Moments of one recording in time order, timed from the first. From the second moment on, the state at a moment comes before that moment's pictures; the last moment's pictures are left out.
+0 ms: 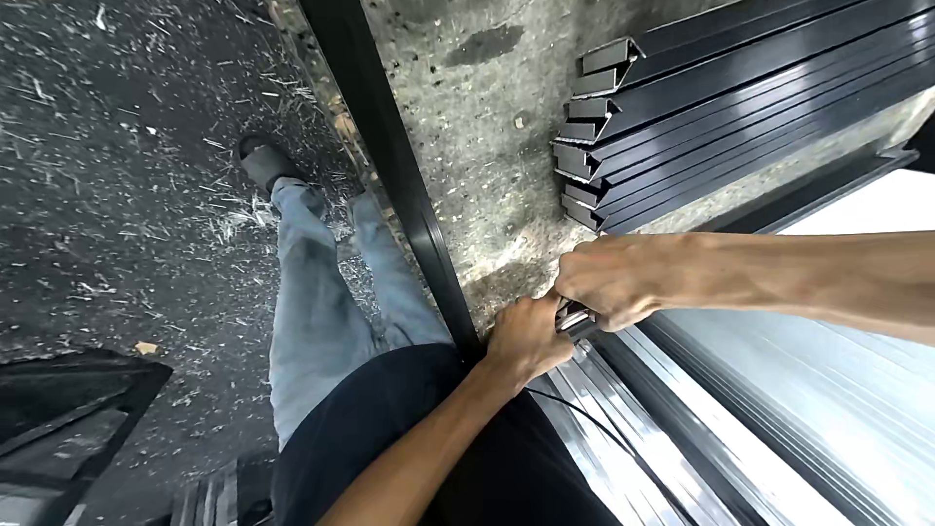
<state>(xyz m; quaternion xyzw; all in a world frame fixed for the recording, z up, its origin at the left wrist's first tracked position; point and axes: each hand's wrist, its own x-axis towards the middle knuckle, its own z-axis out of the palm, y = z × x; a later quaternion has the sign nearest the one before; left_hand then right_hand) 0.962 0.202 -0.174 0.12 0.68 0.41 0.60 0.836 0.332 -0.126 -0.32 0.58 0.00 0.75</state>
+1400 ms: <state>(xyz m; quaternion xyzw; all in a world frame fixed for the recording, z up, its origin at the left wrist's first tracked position) 0.958 0.198 -0.177 0.14 0.66 0.42 0.60 0.850 0.326 -0.135 -0.33 0.55 0.10 0.76</state>
